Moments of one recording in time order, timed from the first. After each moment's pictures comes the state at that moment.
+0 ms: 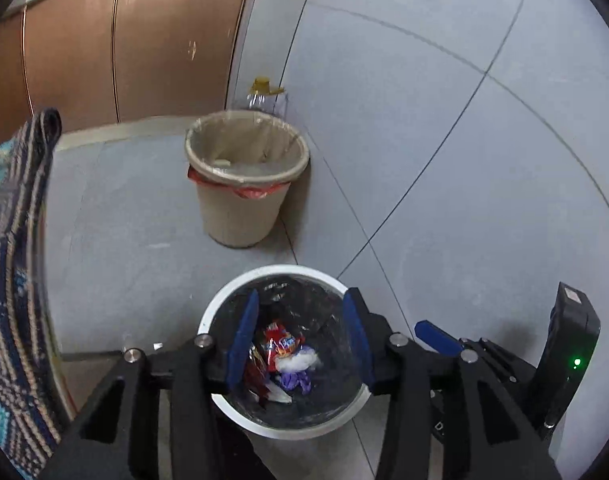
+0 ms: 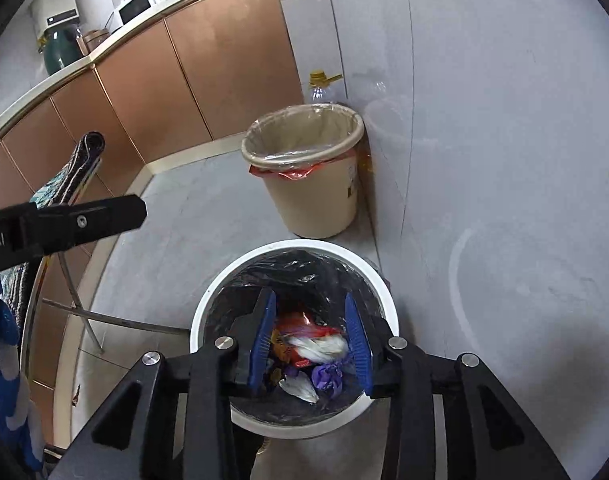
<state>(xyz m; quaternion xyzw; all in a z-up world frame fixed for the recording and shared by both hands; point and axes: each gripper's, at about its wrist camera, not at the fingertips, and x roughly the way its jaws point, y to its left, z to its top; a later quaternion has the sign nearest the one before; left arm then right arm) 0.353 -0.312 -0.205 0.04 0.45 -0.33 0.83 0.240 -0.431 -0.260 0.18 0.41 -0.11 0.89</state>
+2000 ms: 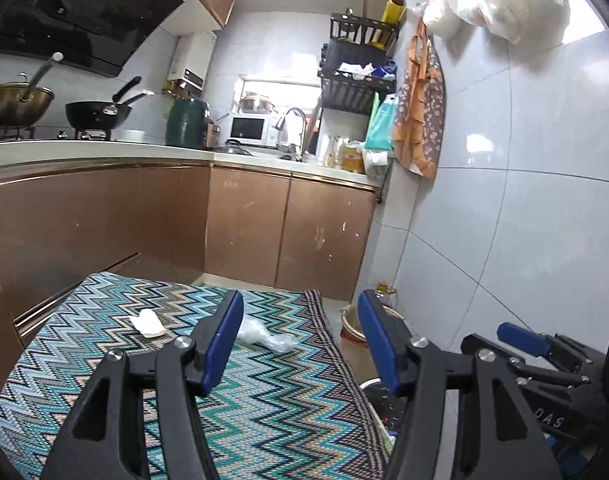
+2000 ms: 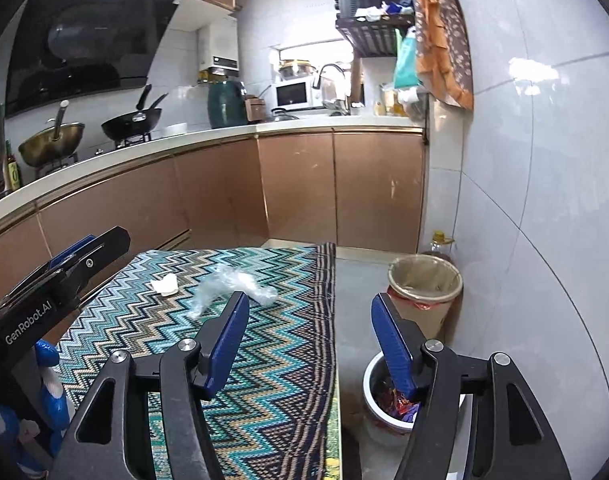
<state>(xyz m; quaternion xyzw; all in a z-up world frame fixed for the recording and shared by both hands) 0.098 -0.001 0.009 -0.05 0.13 -0.13 0.98 0.073 -0.197 -0.001 0.05 0.21 0.02 0.98</state>
